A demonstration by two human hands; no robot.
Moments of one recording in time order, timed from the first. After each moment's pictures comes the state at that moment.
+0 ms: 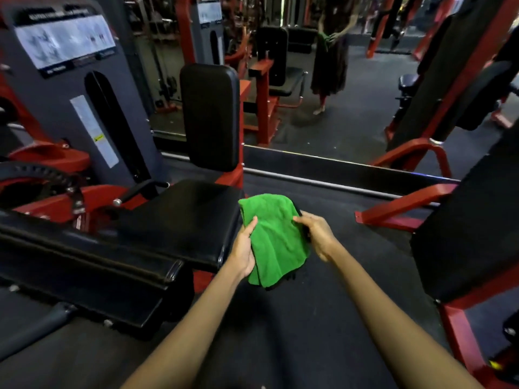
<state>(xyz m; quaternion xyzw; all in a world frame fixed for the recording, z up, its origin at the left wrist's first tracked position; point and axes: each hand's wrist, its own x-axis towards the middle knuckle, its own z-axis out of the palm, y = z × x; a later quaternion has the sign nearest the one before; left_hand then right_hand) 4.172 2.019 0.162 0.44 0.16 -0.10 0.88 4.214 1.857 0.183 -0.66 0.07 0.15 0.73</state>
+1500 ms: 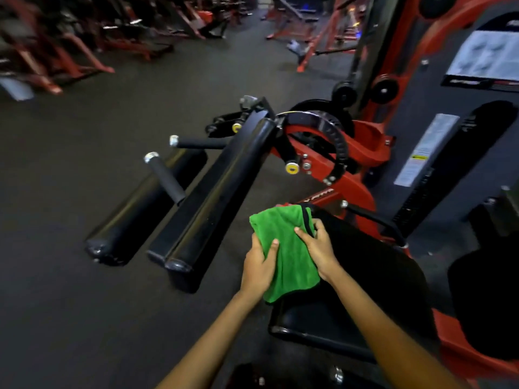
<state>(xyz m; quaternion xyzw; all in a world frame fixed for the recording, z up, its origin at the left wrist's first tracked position) 4.258 2.117 0.154 0.46 0.64 0.48 0.38 4.391 2.191 0.135 -0.53 -0.47 0.55 0.45</state>
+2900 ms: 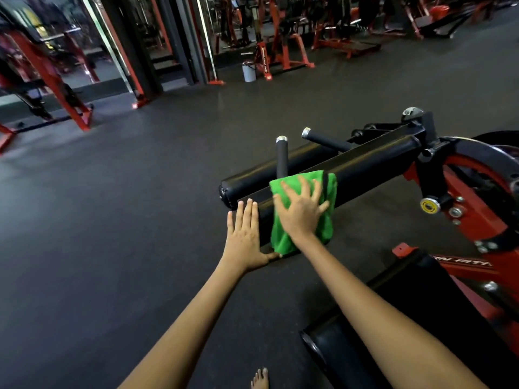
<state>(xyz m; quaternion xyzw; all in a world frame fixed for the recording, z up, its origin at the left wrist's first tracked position) 4.208 2.046 0.204 0.40 0.92 0.02 -0.01 4.237 2.186 0.197 -0.35 -0.86 0.20 0.31</state>
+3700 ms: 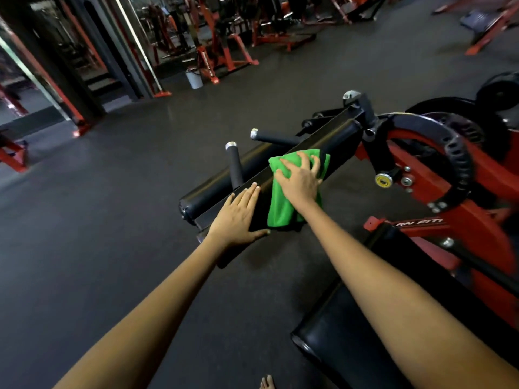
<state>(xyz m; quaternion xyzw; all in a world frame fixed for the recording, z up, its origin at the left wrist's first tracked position) 4.169 2.139 0.222 0.60 0.79 -0.06 -0.05 4.252 2.299 0.209 -0.43 -0.81 0.25 0.31</state>
